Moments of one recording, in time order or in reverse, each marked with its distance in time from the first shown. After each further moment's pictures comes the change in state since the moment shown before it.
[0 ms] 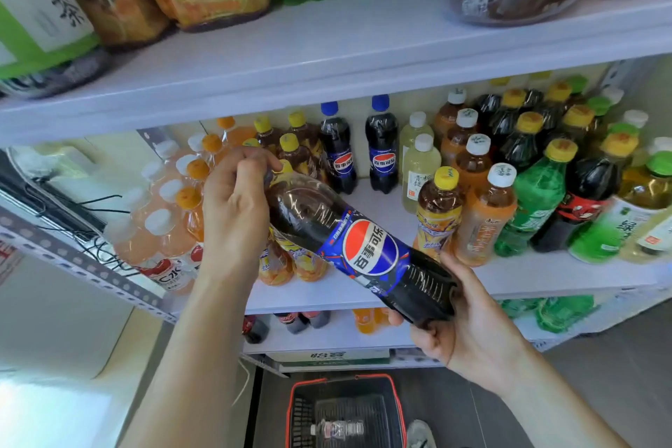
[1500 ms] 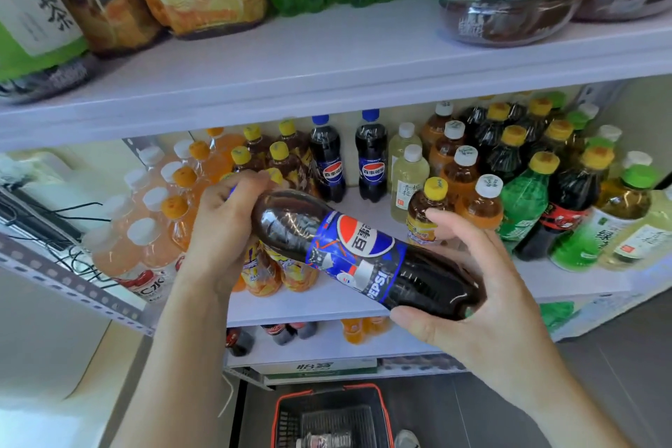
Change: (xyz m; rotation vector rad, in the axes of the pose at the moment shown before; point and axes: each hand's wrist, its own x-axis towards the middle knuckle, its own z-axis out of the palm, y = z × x) left_hand 0.012 -0.014 -0.011 -0.216 -0.235 -0.292; right_hand -0.044 -0.015 0.047 -1.201 0.397 -0.857
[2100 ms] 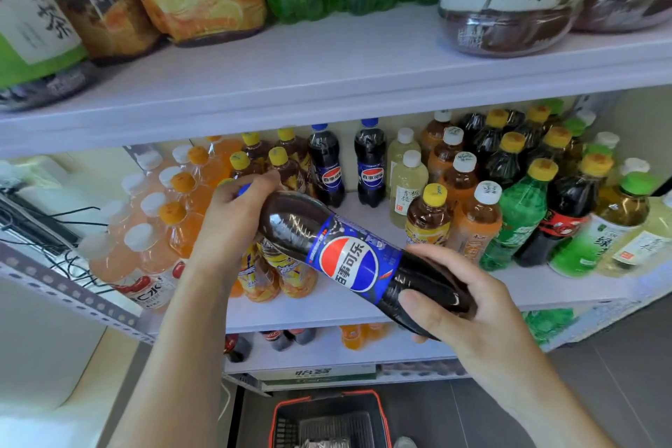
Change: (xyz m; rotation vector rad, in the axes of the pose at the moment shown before) left_hand 0.010 0.000 0.006 0.157 0.036 -0.085; right_hand 0.003 0.005 0.008 0.375 -0.075 0.213
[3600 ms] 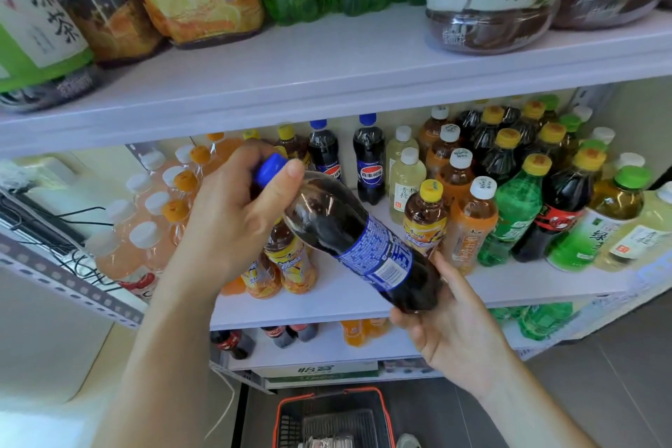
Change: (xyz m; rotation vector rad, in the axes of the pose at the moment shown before) left_hand -0.032 0.034 -0.006 0.450 -0.057 0.574; right_hand 0.018 0.051 -0.003 0.872 -0.044 0.632
